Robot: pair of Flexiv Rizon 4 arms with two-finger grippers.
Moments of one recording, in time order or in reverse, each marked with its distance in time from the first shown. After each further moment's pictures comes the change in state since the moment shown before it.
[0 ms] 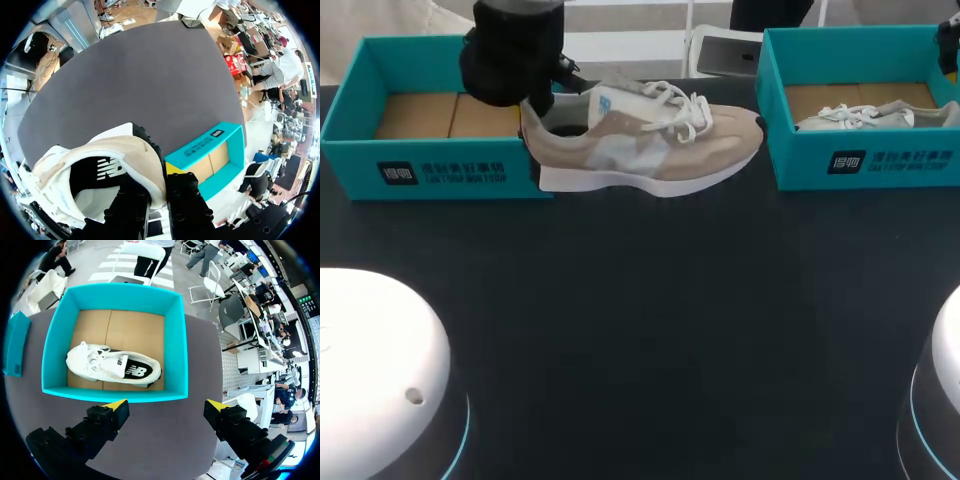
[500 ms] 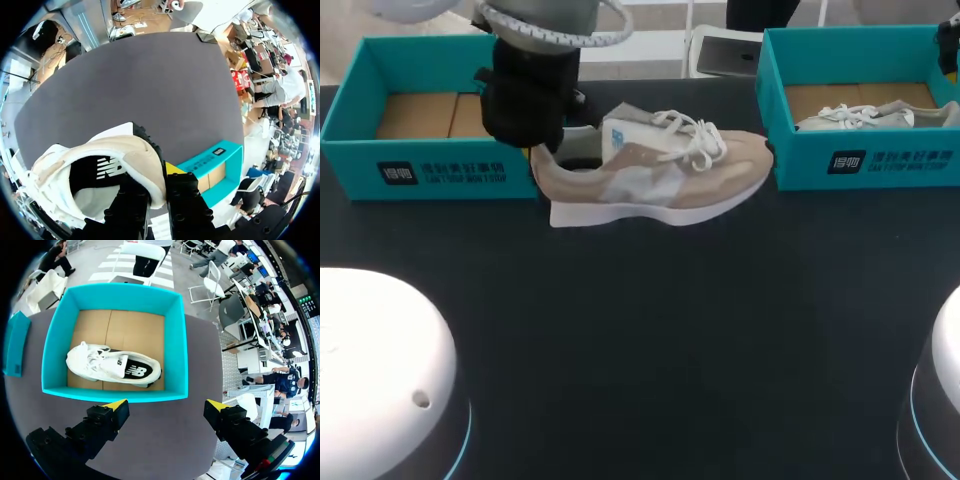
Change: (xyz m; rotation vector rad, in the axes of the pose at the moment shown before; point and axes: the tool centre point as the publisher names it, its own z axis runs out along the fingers) left arm -0.039 -0.039 0.005 0.057 0.034 -0.110; right arm 0.000 0.000 0.000 0.000 0.000 0.000
